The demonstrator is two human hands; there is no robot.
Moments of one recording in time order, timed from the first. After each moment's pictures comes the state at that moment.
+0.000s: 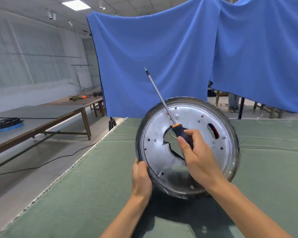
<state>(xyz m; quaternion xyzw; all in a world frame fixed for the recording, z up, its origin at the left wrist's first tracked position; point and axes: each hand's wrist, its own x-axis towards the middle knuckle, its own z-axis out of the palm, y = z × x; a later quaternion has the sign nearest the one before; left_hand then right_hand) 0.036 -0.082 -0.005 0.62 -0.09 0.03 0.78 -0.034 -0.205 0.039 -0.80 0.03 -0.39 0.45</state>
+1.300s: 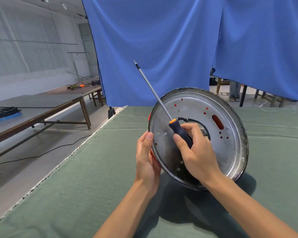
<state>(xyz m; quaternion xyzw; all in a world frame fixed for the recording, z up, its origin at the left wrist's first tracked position) 0.021 -0.085 0.011 0.39 -0.13 -0.16 0.90 -0.029 -0.198 0.017 -0.81 0.01 -0.42 0.40</state>
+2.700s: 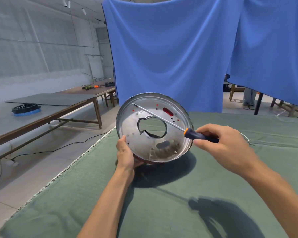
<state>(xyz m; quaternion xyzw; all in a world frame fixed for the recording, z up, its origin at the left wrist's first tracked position) 0.095 -0.031 0.000 0.54 0.01 -0.05 0.84 -0.057 -0.213 0.072 -0.90 0.05 -0.28 0.32</state>
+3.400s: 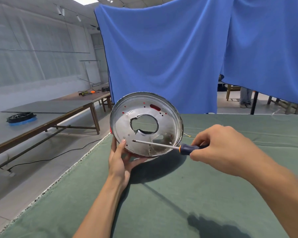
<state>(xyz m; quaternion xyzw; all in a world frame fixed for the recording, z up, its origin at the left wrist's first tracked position) 0.121 -0.031 -0.018 0.40 -0.10 -0.09 0.90 -0.072 -0.203 0.108 -0.96 0.14 -0.16 0.19</state>
